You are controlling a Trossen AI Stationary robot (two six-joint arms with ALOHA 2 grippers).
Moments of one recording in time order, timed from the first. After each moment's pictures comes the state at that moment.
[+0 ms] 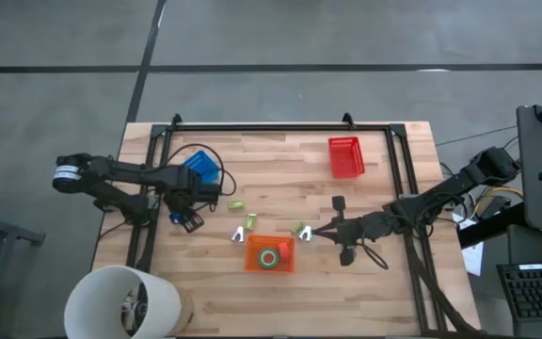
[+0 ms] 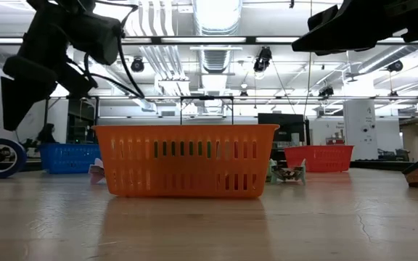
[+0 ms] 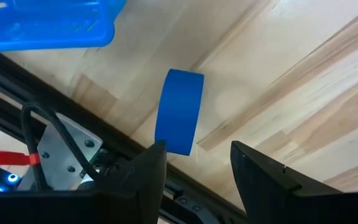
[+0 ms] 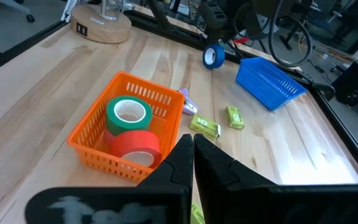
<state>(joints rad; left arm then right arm) 0.05 1.30 0.86 -1.34 0.04 -0.64 0.42 1.19 0.52 0.29 0.38 -0.13</state>
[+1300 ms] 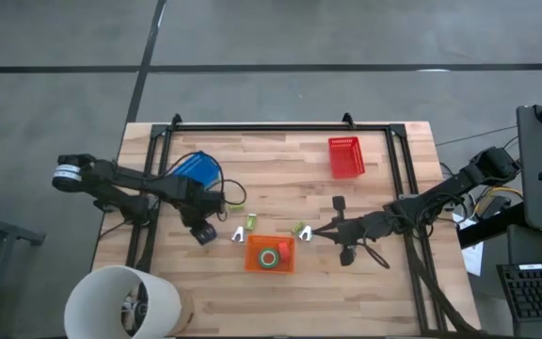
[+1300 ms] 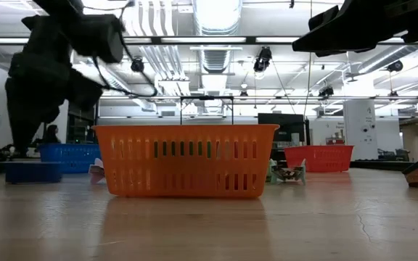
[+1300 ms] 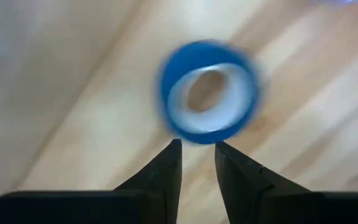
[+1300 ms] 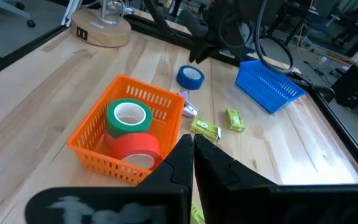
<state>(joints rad) -0.03 1.30 0.75 -0.93 0.25 -0.71 0.42 1.19 0.50 0.33 0.38 -0.13</state>
